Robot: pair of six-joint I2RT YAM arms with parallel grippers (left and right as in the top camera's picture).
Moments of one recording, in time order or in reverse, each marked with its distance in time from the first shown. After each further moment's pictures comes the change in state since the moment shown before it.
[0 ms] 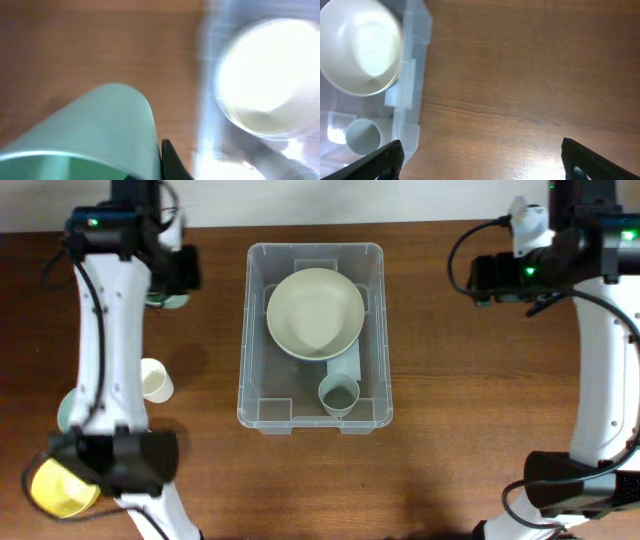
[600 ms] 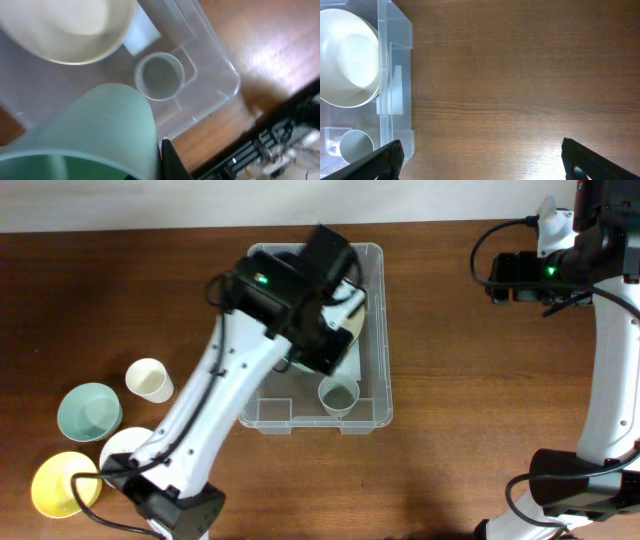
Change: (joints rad) left arm -0.589 -0.101 -0.104 -0.145 0.087 0.037; right arm -0.061 0.000 0.000 -0.011 0.000 0.031
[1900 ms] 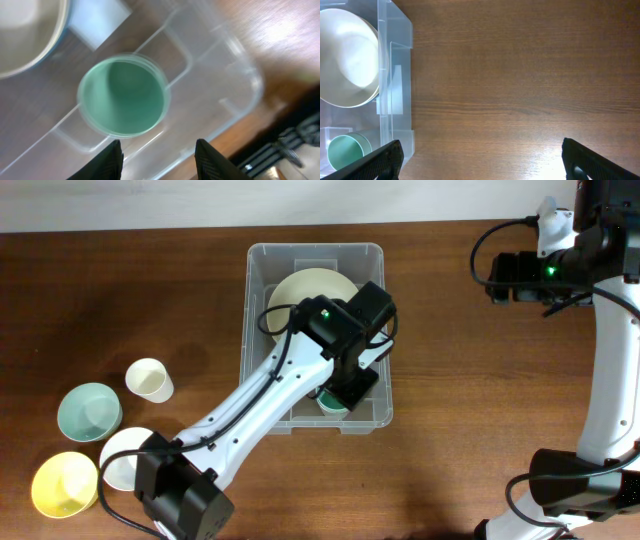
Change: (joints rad) left arm -0.105 0.005 -0.350 0.235 -0.035 0.001; right arm 0.000 0.000 0.000 0.000 0.000 0.000
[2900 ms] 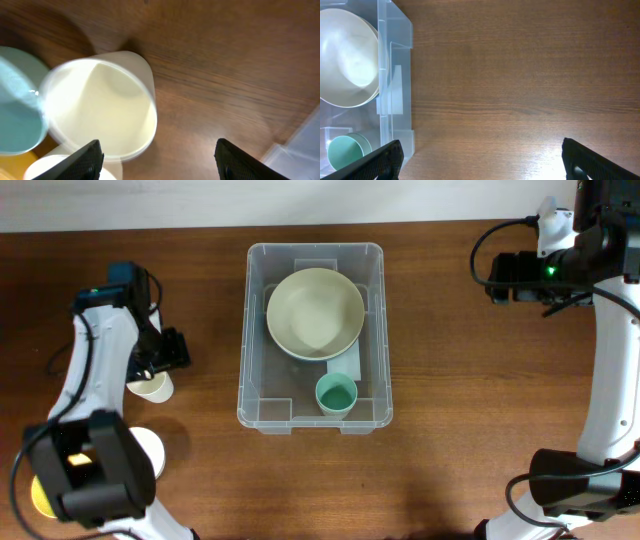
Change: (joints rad) left arm 0.892 -0.009 -0.328 0.219 -0.130 -0.140; right arm 0.000 0.000 0.000 0.000 0.000 0.000
